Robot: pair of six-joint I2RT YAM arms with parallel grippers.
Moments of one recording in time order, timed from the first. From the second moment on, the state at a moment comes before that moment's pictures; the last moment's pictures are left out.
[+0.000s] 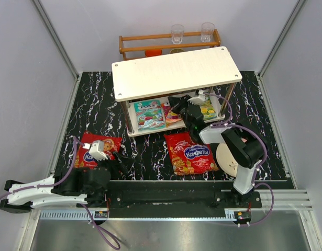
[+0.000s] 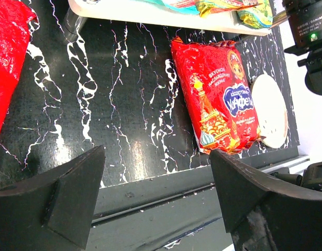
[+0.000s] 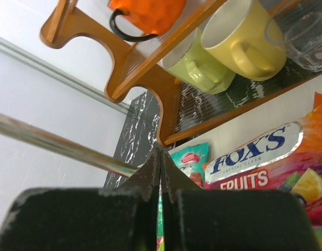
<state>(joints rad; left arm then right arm) -1.44 0.23 0.50 -0.93 -0.85 -1.26 0.63 1.85 0.85 1.06 0.28 0.87</state>
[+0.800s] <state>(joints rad) -1.44 0.20 0.50 -0.95 -0.85 -1.28 0.58 1.95 0.97 0.73 0.27 1.17</state>
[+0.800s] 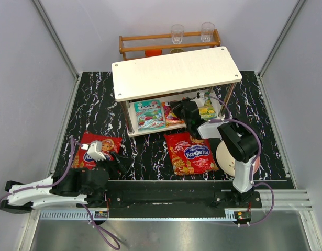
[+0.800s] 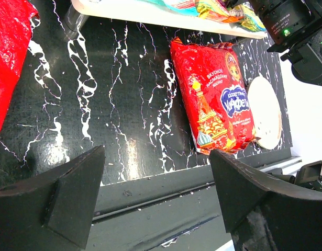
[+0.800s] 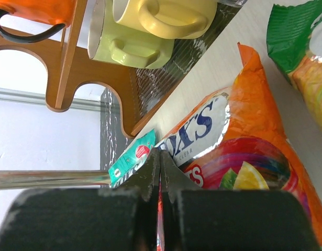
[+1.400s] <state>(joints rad) -1.44 0.26 0.52 -0.93 -0.85 -1.28 0.56 1.47 0.65 0.68 0.12 1.09</state>
